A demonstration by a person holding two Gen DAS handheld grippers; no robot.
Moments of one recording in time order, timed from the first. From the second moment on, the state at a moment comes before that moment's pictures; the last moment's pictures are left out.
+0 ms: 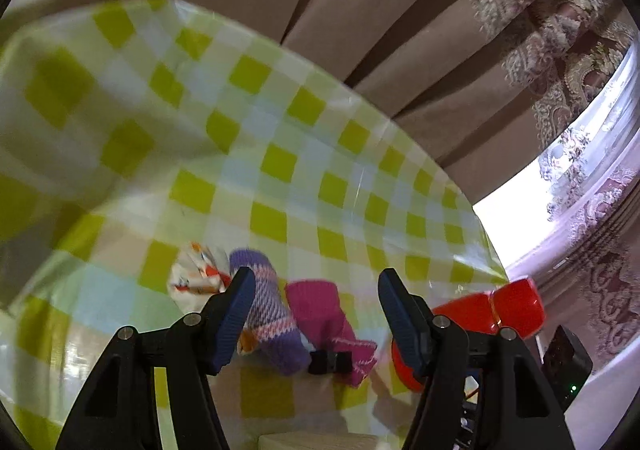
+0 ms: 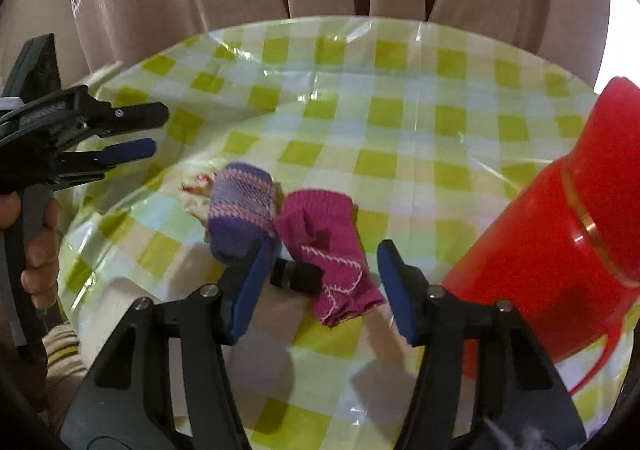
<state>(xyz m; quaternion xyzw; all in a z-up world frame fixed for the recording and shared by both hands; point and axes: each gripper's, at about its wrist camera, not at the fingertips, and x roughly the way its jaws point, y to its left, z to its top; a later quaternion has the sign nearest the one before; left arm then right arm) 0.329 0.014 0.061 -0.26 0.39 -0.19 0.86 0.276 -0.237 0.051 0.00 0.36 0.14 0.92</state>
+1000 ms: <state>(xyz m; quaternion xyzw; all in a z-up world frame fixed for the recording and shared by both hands) 0.366 -0.017 -0.027 -0.24 0.46 -0.23 0.82 0.307 -0.208 -0.034 -0.04 0.42 0.21 0.88</state>
